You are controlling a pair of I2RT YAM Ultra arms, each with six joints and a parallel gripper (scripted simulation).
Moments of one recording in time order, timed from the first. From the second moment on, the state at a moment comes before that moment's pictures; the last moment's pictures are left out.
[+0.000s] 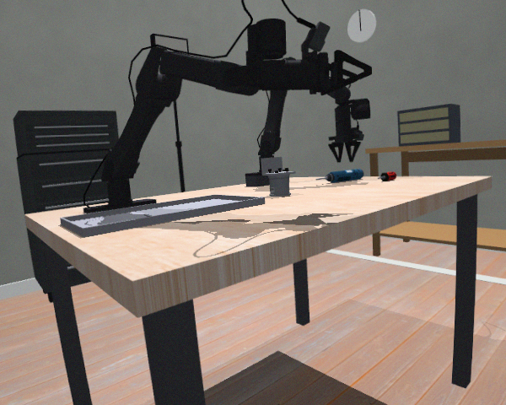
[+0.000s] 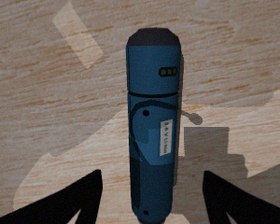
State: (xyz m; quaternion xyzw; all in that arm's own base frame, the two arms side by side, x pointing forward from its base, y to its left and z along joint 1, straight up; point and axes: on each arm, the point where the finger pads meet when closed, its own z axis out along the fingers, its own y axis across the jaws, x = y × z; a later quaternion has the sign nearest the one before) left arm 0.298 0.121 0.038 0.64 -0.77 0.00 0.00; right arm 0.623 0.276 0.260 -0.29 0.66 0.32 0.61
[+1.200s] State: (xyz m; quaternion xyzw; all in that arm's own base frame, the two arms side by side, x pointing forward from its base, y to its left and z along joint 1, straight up) left arm 0.298 0.121 0.038 0.64 -0.77 0.00 0.00; right arm 0.563 0.309 0.258 -0.31 0.67 0.32 0.60
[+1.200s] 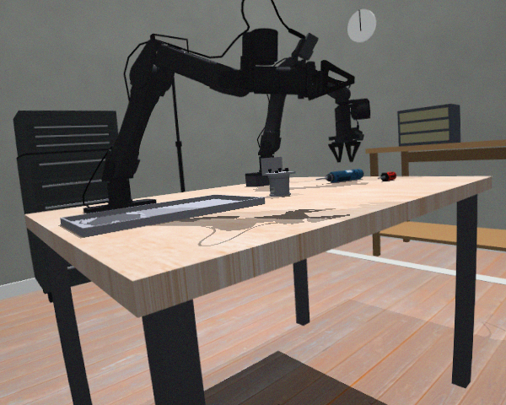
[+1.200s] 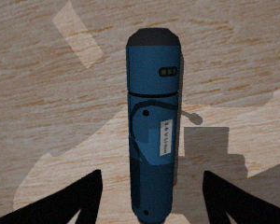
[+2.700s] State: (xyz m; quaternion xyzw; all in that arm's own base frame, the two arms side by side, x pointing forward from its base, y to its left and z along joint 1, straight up) left arm 0.298 0.121 0.038 0.64 -0.77 0.00 0.00; right arm 0.416 0.347 0.237 -0.35 0.68 0.33 0.56
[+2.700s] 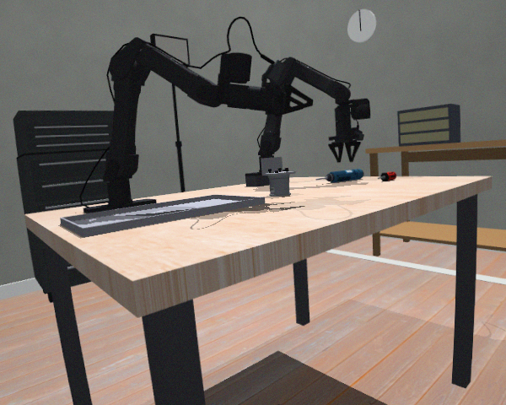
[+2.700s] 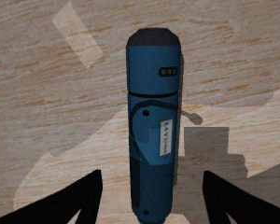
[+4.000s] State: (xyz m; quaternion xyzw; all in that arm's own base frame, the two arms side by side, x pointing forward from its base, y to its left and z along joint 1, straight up) left arm 0.298 0.121 0.038 0.64 -0.77 0.00 0.00; right arm 0.295 0.327 0.190 -0.38 0.69 0.31 0.54
